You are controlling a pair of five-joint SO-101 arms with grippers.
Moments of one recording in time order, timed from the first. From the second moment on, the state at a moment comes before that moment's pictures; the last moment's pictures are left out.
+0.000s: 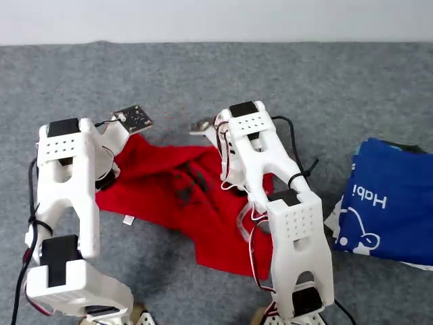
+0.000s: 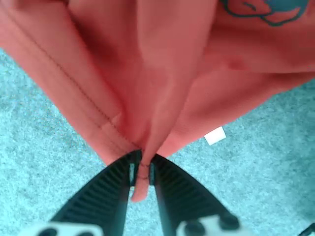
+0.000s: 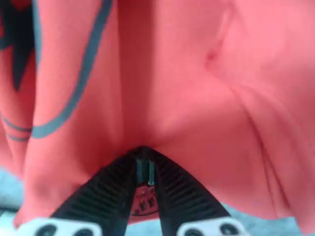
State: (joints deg) left arm -14.6 4.9 12.9 84.6 -50.9; right arm -20.5 43.4 -27.6 99.2 35.2
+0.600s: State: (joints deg) left arm -11.9 4.9 12.9 84.6 -50.9; right arm -16.0 37.7 -46.4 100.2 31.9
